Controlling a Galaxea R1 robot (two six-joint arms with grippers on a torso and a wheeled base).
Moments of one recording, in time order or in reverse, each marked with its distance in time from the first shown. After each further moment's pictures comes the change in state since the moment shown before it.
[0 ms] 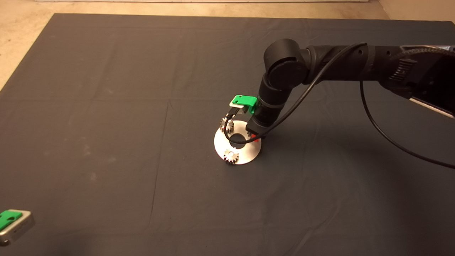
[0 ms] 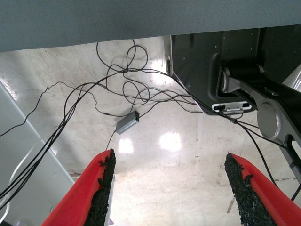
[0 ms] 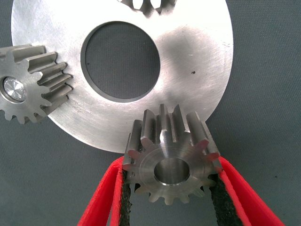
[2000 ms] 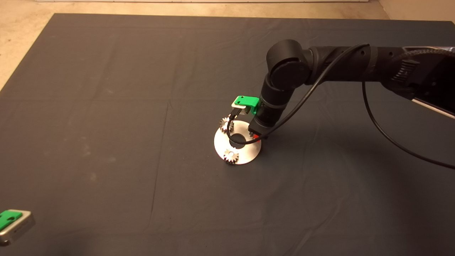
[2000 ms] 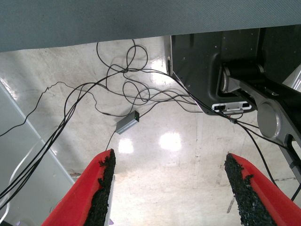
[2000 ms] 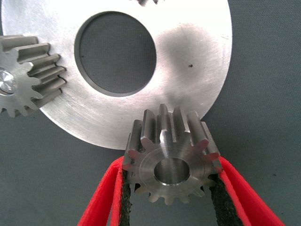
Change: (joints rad) left arm 0.000 0.000 0.000 0.000 0.000 0.000; right arm -0.004 -0.010 0.002 0.000 -0.001 -0.018
